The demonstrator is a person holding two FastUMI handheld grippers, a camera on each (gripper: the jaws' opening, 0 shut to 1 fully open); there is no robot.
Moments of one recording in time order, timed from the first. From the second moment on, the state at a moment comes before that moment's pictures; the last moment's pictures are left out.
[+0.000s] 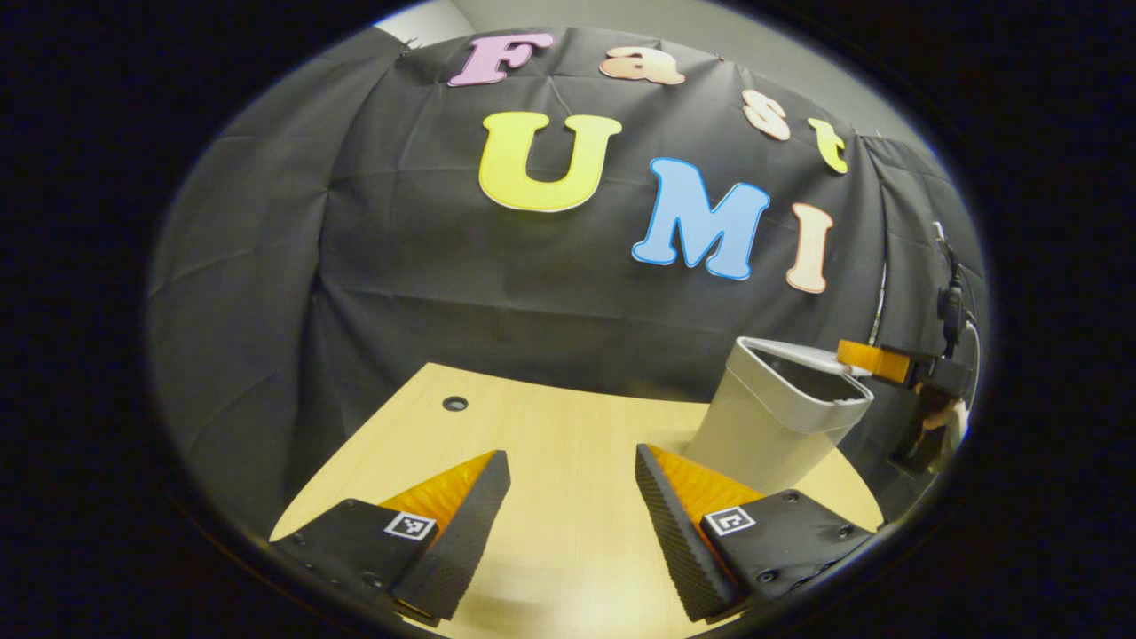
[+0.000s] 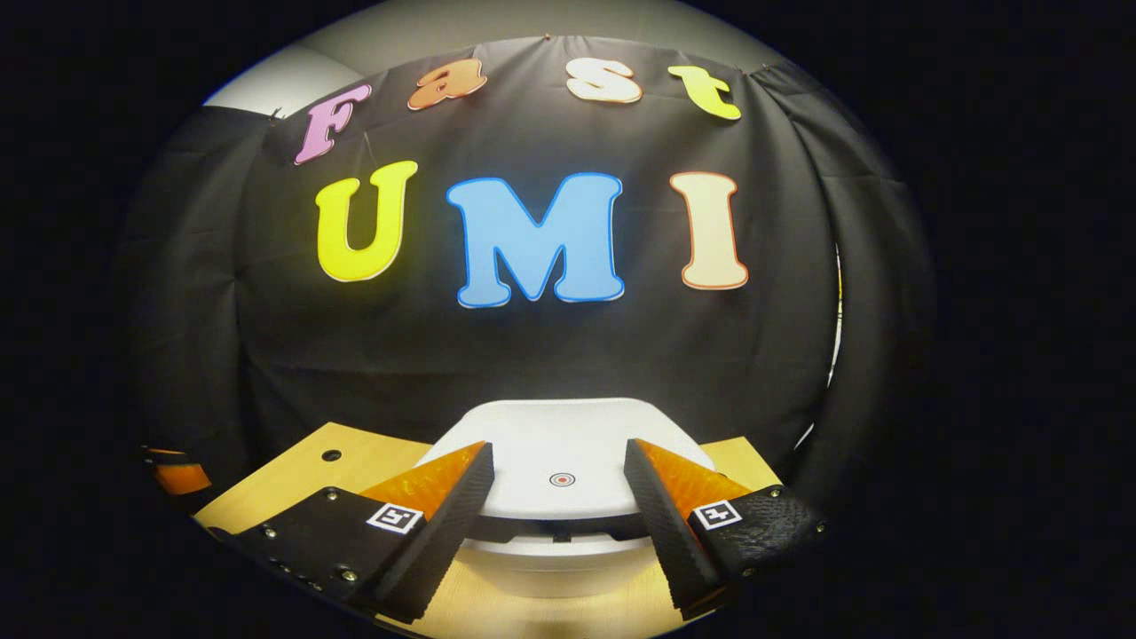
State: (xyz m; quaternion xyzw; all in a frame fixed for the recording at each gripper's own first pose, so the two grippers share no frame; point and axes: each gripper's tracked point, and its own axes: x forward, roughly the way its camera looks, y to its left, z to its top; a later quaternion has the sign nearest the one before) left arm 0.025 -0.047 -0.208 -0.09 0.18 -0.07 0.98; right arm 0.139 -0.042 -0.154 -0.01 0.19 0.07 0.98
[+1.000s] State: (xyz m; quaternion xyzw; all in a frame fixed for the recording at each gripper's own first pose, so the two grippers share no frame) left arm 0.005 -0.062 -0.220 -0.10 0.19 -0.07 0.97; right arm 0.128 -0.042 -0.176 0.00 0.14 0.05 0.99
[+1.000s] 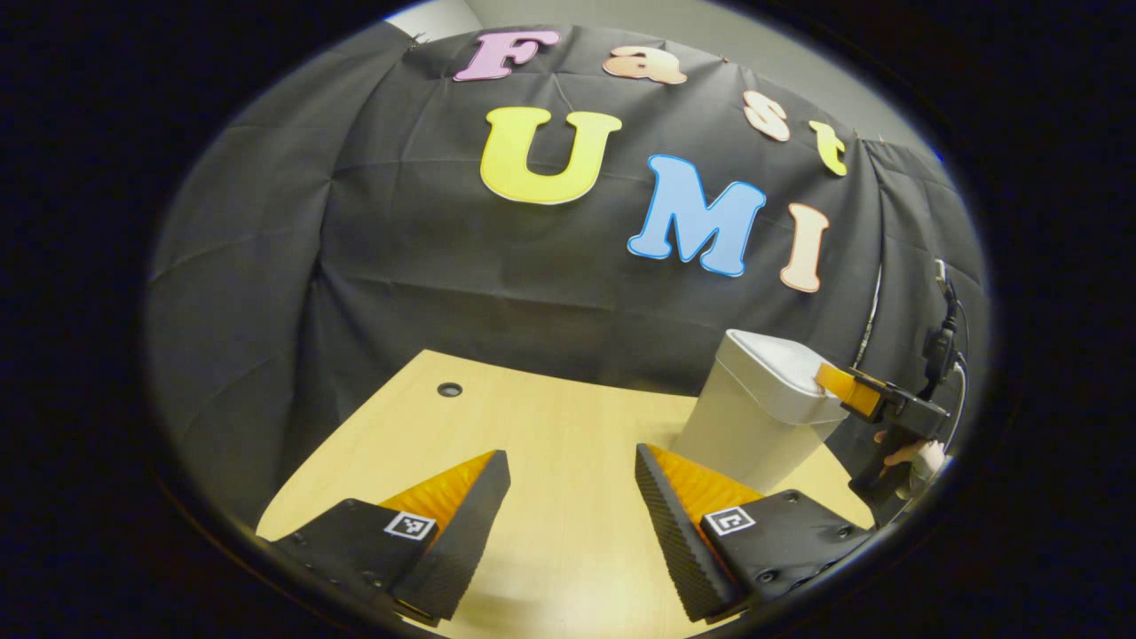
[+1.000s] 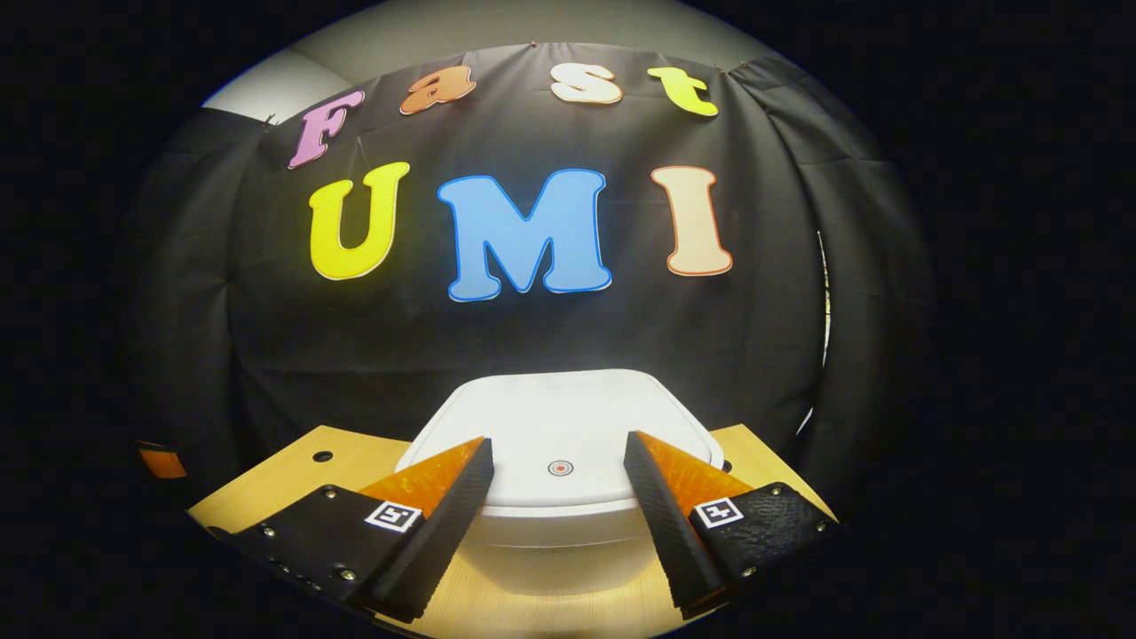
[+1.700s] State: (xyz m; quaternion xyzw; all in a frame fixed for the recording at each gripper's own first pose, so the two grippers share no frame) left arm -0.007 -0.057 -0.230 -0.10 0.20 -0.07 0.97; right arm 0.122 -0.044 -0.176 0.01 0.12 0.03 0.99
